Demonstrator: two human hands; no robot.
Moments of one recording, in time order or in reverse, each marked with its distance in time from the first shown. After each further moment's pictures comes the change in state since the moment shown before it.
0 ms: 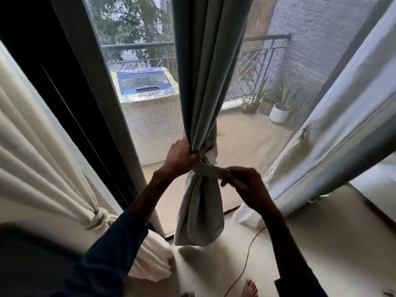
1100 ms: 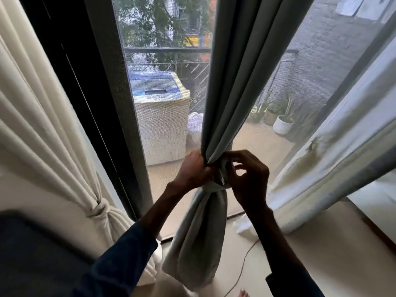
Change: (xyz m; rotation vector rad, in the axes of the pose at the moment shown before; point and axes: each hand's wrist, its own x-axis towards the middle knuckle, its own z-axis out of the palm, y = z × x) left_hand -0.034 0.025 0.001 -0.155 -0.019 0.053; right_hand 0.005 -0.069 0.010 -0.111 0.465 -0.382
